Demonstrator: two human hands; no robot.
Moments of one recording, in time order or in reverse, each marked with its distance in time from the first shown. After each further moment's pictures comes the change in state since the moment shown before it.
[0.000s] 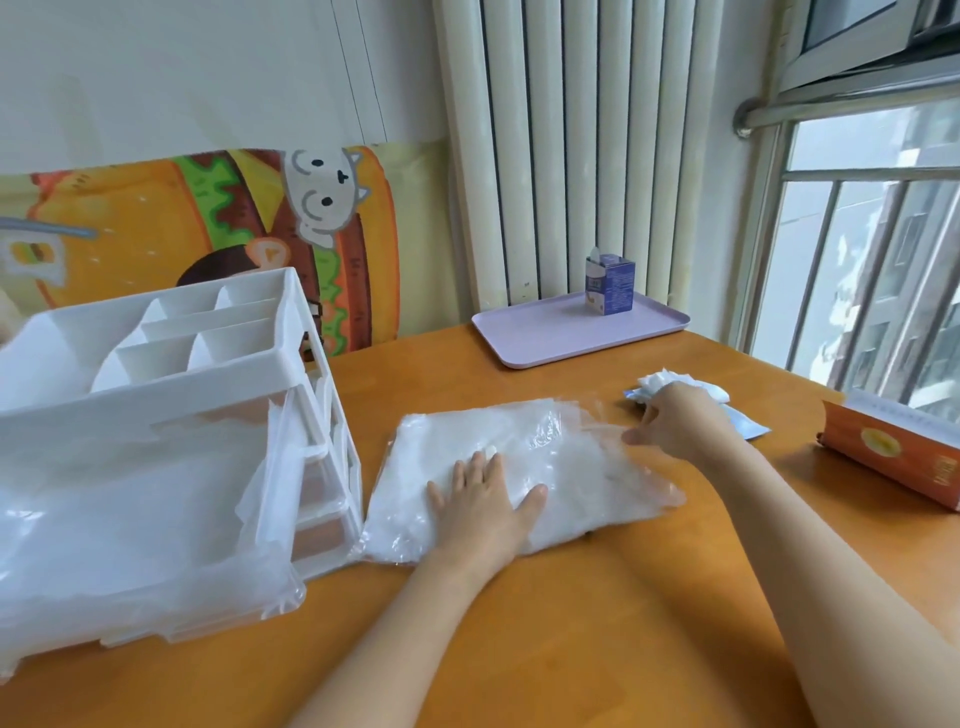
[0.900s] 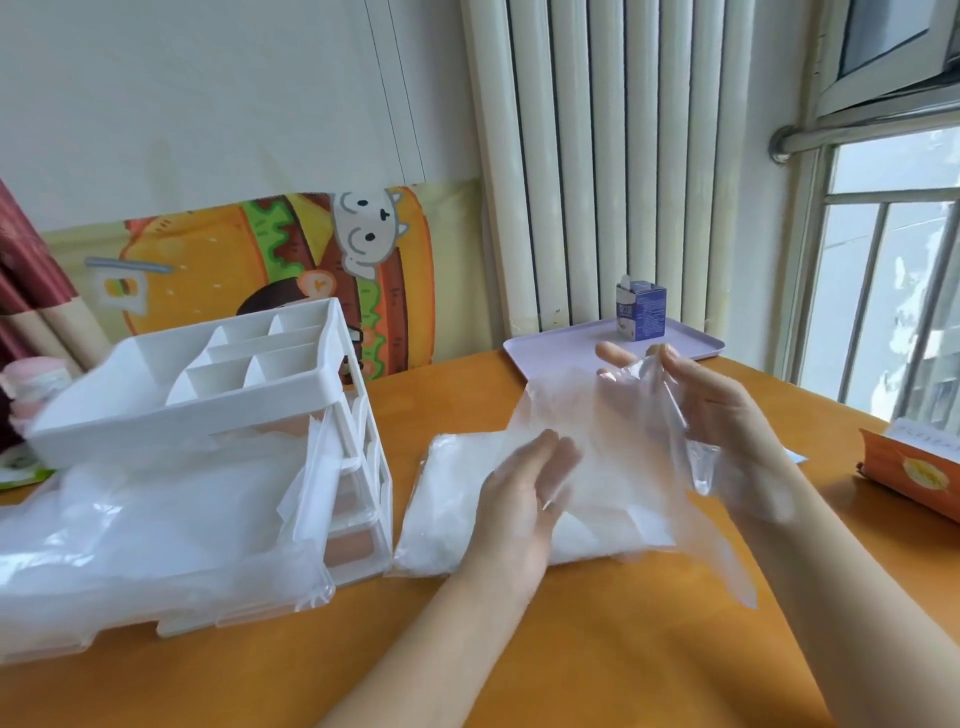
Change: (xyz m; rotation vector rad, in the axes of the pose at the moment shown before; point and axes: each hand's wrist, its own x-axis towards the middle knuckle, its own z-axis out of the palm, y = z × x) left_hand -0.045 0.047 -0.048 -1.910 -0.052 -0.107; right_hand -0.068 -0.002 -0.028 1.841 -0.478 -0.659
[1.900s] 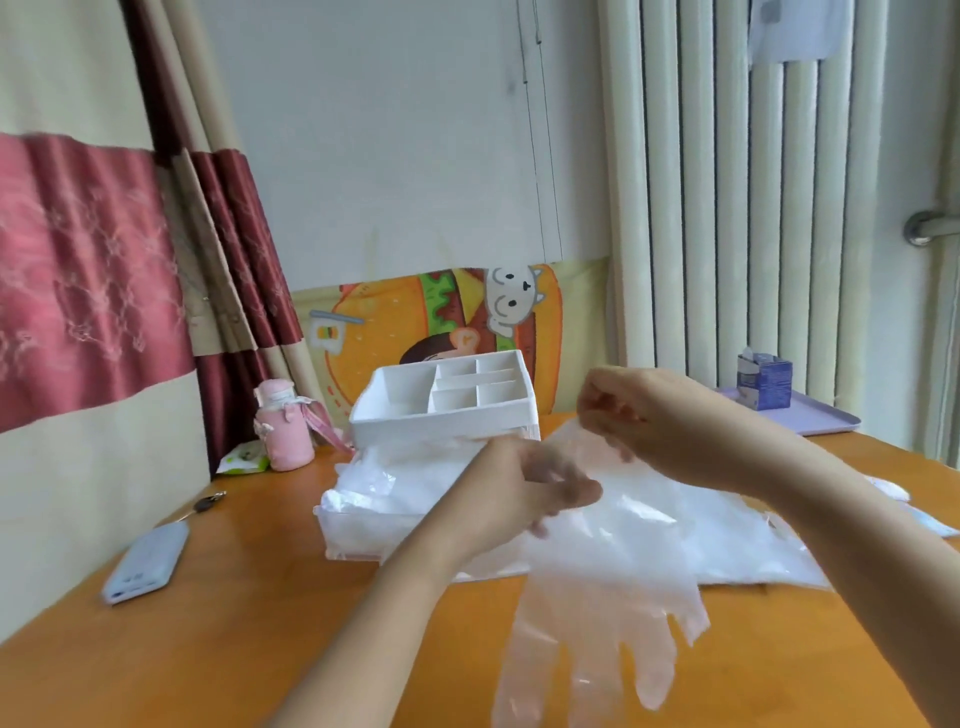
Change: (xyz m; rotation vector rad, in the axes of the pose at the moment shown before) left_hand -0.160 0.152 -0.066 1.102 -0.111 0.400; right_hand -0.043 -0.033 0.219 -1.523 -0.219 -0.403
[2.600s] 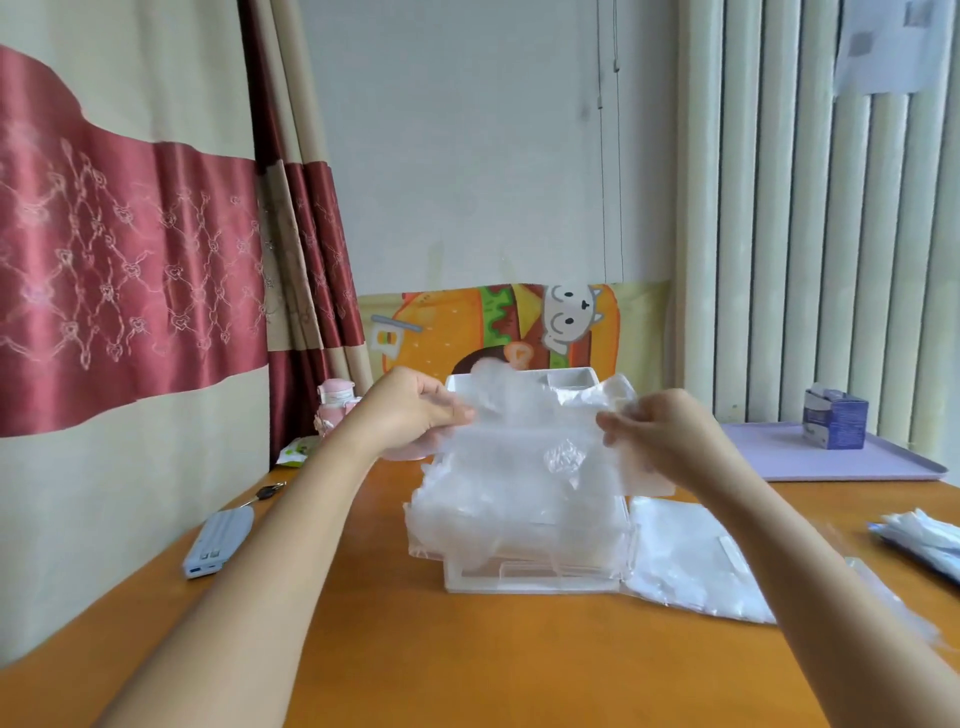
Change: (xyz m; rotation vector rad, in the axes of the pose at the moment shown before) left_hand -0.006 -0.015 -0.161 0.228 0.402 -0.162; right_hand 0.054 -0.027 0.057 0.267 0.162 0.386
